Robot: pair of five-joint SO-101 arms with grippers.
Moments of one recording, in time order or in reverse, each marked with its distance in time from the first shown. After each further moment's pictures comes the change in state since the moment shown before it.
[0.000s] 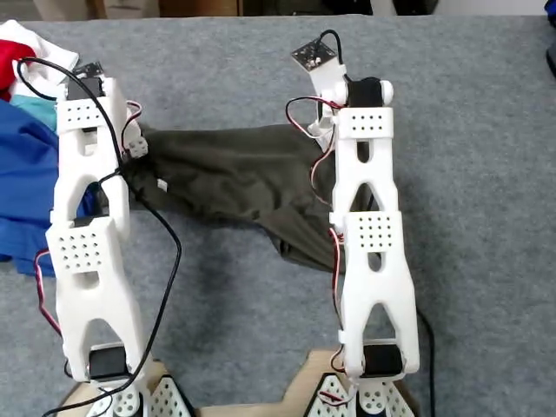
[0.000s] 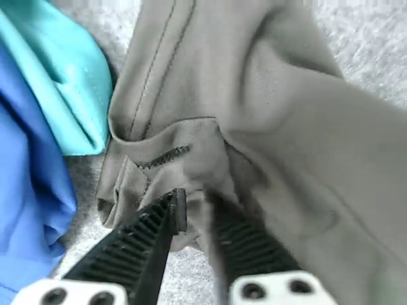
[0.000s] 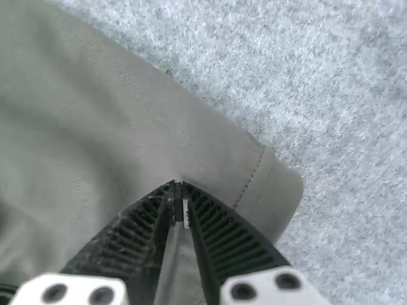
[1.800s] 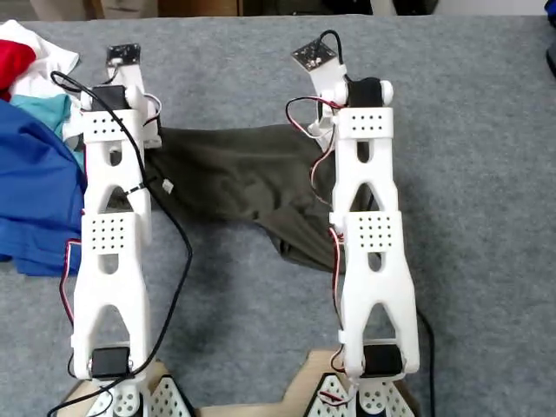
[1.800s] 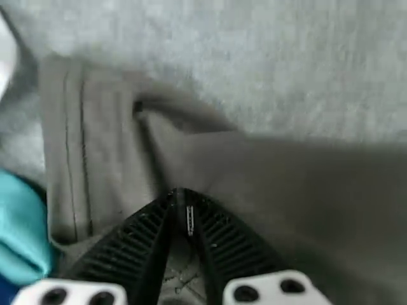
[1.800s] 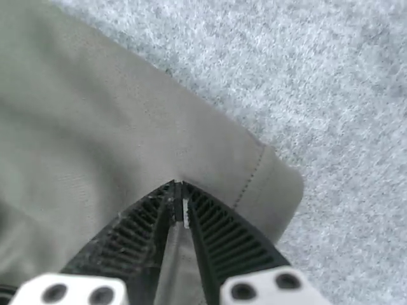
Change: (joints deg) left arm 3.8 25.6 -43.8 5.7 -15.8; right arm 0.0 0.0 0.0 0.0 -0.4
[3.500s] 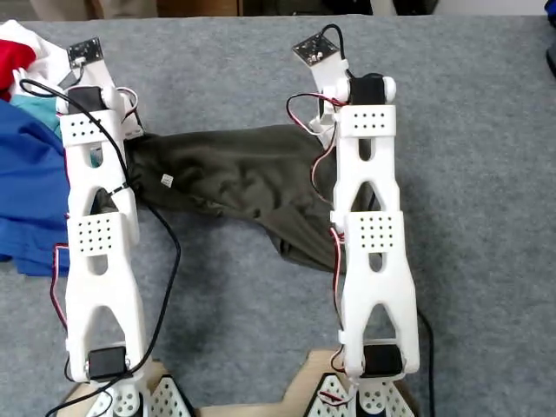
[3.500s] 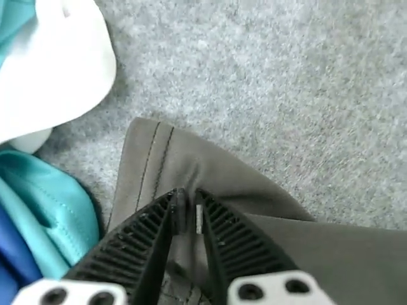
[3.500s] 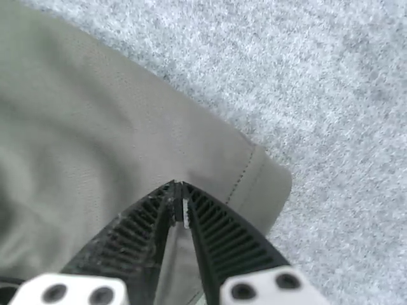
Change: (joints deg) left arm -4.8 0.0 -0.5 -6.2 8.7; right arm 0.0 -2.0 0.0 0.7 0.0
